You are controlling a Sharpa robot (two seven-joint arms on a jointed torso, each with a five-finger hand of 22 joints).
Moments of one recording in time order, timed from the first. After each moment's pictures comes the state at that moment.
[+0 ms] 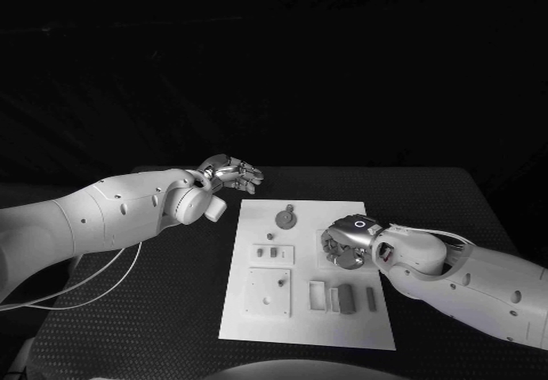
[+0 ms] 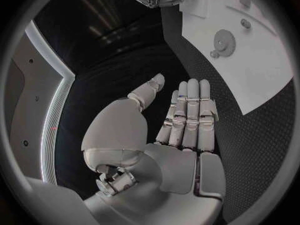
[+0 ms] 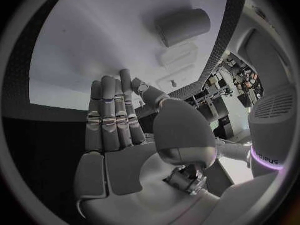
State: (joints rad) left arm 1.22 -0.73 -0.15 1.15 -0.24 -0.19 0.14; left_hand 1.11 -0.10 0.52 -0.27 0.05 0.83 0.19 0.31 0.47 1.19 0.12 0.07 0.28 0.96 0.06 0.70 0.50 0.02 1.00 -0.04 0.07 1.07; right arm 1.07 -0.67 -0.12 1.41 -1.85 -0.17 -0.05; right_hand 1.16 -0.02 0.64 -0.29 0.05 0.97 0.12 0.39 0.48 1.27 0.08 0.17 0.20 1.25 -0.02 0.60 0.88 0.25 1.00 0.13 0.33 1.31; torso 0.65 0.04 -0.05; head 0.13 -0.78
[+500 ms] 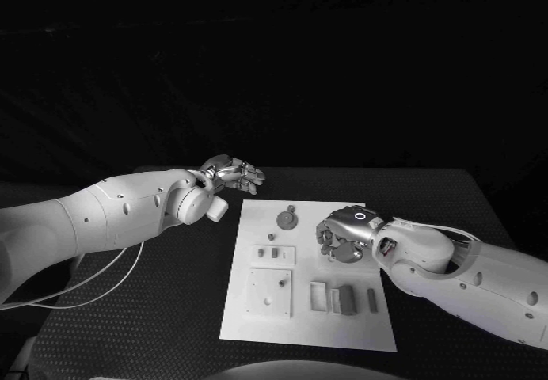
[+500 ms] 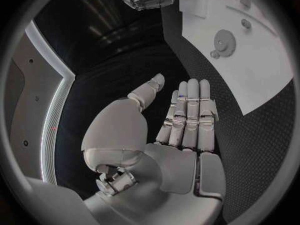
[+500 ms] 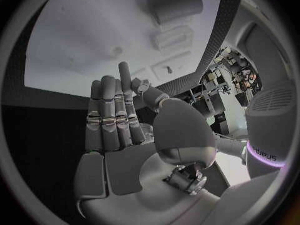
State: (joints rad) left arm 1.22 -0.72 -0.15 1.15 -0.24 -0.19 0.14; left_hand 1.11 -0.10 0.52 -0.27 0.05 0.83 0.19 0.31 0.47 1.19 0.12 0.07 0.28 0.96 0.06 0.70 0.50 0.02 1.00 -0.04 0.07 1.06; right arm 1.08 -0.70 -0.07 1.50 -1.85 -0.21 -0.06; right_hand 1.16 -0.01 0.64 -0.29 0.05 0.98 0.12 0.39 0.48 1.28 0.08 0.17 0.21 1.26 -0.03 0.61 0.88 0.25 1.00 0.13 0.34 1.31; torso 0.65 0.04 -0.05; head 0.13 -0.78
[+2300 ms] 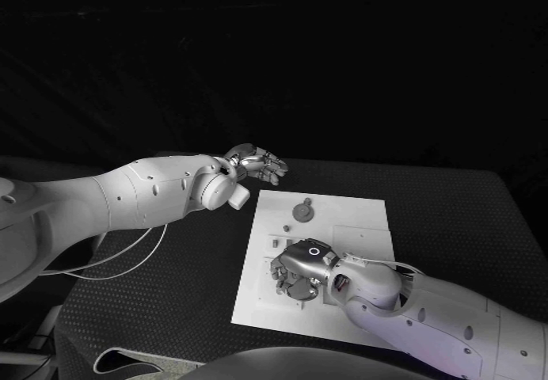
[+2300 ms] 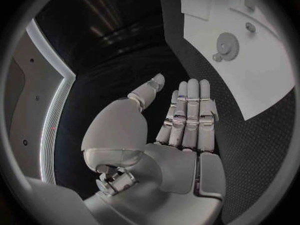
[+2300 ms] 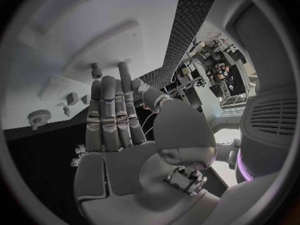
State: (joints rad) left arm 1.22 -0.70 -0.15 1.14 -0.23 -0.18 0.14; left_hand 1.11 -0.10 0.52 -0.27 0.05 0.83 0.19 0.31 0.47 1.19 0.12 0.07 0.28 0.96 0.06 0.70 0.50 0.02 1.00 -0.04 0.07 1.06; right arm 0.94 -0.46 -0.12 1.45 -1.86 -0.25 0.00; right_hand 1.17 -0.02 0.64 -0.29 0.05 0.98 0.12 0.39 0.49 1.28 0.07 0.17 0.21 1.26 -0.03 0.61 0.88 0.25 1.00 0.12 0.34 1.31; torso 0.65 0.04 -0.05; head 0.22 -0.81
